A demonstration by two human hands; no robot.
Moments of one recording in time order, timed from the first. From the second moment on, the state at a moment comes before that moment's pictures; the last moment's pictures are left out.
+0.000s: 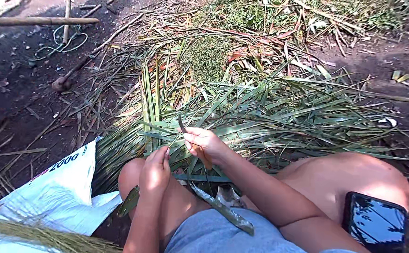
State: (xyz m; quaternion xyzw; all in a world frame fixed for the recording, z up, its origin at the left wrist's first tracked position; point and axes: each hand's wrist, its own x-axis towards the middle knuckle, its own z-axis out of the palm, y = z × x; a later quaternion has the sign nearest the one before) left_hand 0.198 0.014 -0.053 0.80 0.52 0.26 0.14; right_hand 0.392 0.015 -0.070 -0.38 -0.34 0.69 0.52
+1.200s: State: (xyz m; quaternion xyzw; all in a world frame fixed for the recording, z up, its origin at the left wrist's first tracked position) left_hand 0.219 0.026 -0.059 0.82 0.48 0.30 0.06; right_hand 0.391 0.017 -0.070 -0.35 -0.29 0.72 0.52
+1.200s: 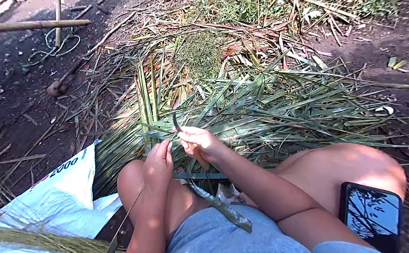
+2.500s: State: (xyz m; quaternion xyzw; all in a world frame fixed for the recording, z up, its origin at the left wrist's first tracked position) left_hand 0.123 0.018 -0.052 0.85 0.48 0.21 0.08; right_hand 0.445 0.034 -0.069 -0.36 -0.22 0.70 0.58
